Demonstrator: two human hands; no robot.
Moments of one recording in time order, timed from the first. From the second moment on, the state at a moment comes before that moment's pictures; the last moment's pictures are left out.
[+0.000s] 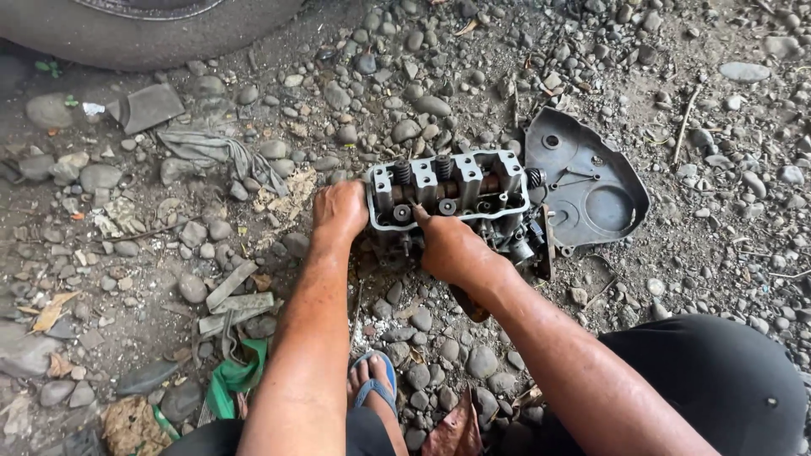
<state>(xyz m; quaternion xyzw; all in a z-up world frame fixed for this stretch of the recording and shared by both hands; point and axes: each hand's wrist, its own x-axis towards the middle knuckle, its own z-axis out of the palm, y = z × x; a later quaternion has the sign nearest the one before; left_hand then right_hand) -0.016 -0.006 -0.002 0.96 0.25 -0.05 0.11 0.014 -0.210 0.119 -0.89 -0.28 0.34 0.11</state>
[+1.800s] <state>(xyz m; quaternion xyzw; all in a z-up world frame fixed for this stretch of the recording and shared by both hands) 0.049 0.091 0.011 0.84 0.21 -0.46 0.19 0.170 -0.332 0.059 -0.83 0.01 0.25 0.50</state>
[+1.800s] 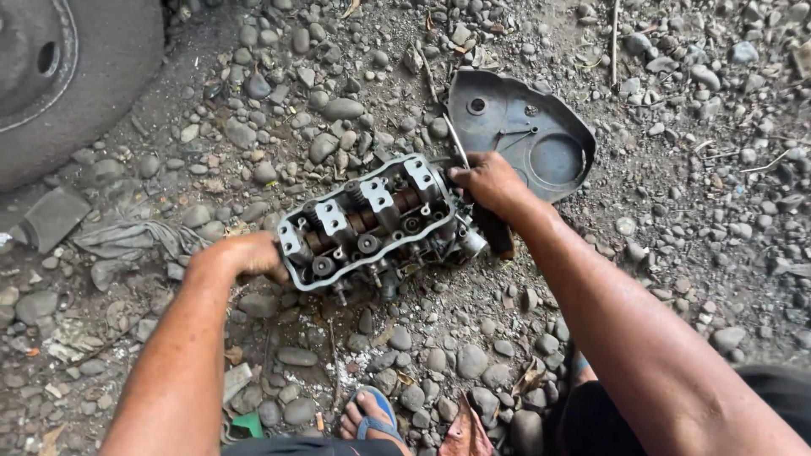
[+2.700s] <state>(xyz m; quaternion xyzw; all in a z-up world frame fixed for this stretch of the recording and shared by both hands) -0.025 0.086 -0.052 0.93 0.28 -0.24 0.01 0.176 -0.317 0.024 -0.64 0.08 0.28 0.71</state>
